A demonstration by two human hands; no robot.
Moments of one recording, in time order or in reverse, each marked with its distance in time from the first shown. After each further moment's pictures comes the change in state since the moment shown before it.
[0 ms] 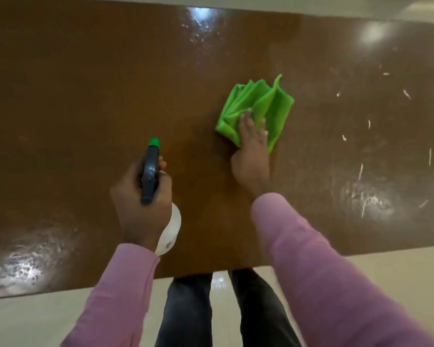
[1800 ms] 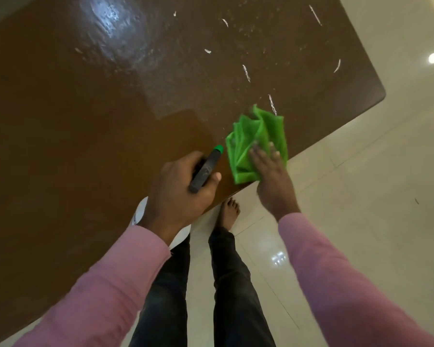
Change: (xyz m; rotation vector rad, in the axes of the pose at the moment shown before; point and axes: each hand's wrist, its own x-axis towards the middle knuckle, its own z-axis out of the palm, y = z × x) left_hand -0.170 0.051 0.142 0.655 -0.908 0.430; right_hand -0.227 0.246 -0.012 0.101 0.177 0.155
